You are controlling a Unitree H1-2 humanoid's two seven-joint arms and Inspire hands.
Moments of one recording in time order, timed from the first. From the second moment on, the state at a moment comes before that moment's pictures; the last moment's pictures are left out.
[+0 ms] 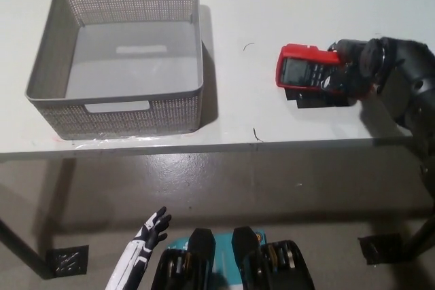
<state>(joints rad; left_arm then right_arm) 0.08 0.10 -0.12 0.12 0.10 -0.26 -0.10 -1.25 -0.24 0.61 1.41 -0.53 0.10 0.29</state>
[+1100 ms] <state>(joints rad) 0.05 0.11 -0.12 0.14 0.10 -0.26 -0.10 -1.13 -0.25 -0.11 1.42 -0.22 -0.06 -0.12</state>
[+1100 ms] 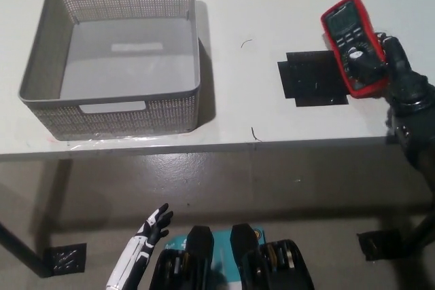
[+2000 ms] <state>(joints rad) 0.08 0.11 -0.12 0.15 0.10 -0.27 -0.10 -1.40 -0.02 -0.55 1.43 0.18 0.08 -0.05</state>
